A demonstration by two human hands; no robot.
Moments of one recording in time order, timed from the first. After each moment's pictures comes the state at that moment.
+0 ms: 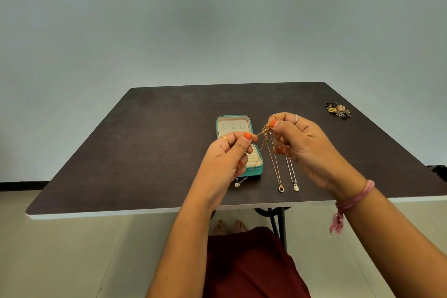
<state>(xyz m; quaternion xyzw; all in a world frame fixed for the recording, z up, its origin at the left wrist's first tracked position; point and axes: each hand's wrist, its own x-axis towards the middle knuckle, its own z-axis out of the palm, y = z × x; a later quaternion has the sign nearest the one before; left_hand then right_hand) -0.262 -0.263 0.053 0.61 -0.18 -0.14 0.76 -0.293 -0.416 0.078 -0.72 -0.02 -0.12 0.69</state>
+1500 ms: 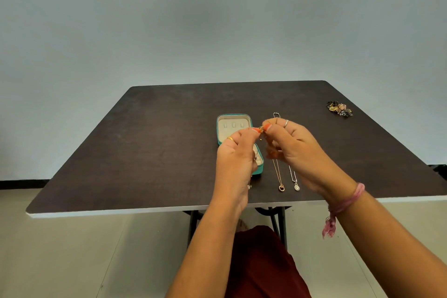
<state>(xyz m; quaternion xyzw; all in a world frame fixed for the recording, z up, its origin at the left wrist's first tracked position) -0.275 -0.297 0.058 0.55 -0.06 -0.08 0.83 -0.290 -0.405 0.073 -0.74 -0.02 -0.10 0.67</state>
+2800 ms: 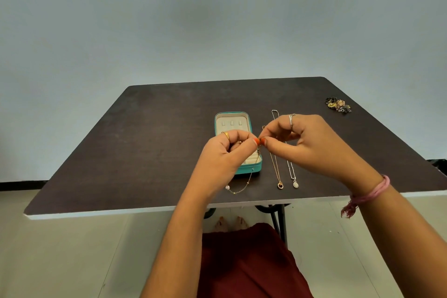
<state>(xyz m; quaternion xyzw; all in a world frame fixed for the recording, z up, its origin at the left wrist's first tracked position) -0.257 -0.263 0.055 0.72 -0.24 -0.08 0.65 -0.300 -0.434 0.087 -0.91 -0.15 -0.17 0.35</state>
